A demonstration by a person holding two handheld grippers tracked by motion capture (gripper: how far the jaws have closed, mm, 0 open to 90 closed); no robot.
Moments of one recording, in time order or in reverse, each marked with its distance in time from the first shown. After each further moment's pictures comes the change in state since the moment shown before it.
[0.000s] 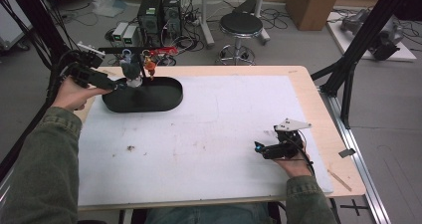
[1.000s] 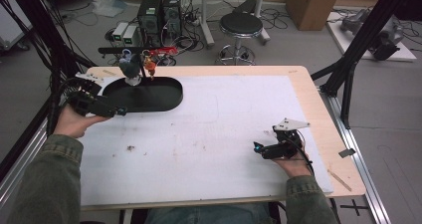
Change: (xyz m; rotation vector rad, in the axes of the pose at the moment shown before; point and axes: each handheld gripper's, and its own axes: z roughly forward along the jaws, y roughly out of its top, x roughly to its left) left arm -0.027 -0.067 0.003 -0.022 -0.013 -0.019; right arm 0.001 0.001 0.002 0.011 0.012 0.003
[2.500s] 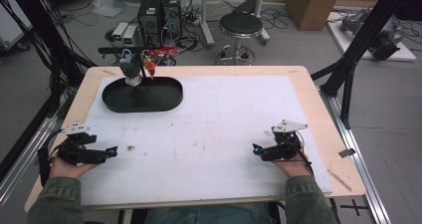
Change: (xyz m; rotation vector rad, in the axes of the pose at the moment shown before) left arm -0.019 -0.130 -0.002 -0.110 0.090 -0.039; right arm 0.004 -0.001 0.001 0.013 -0.004 -0.031
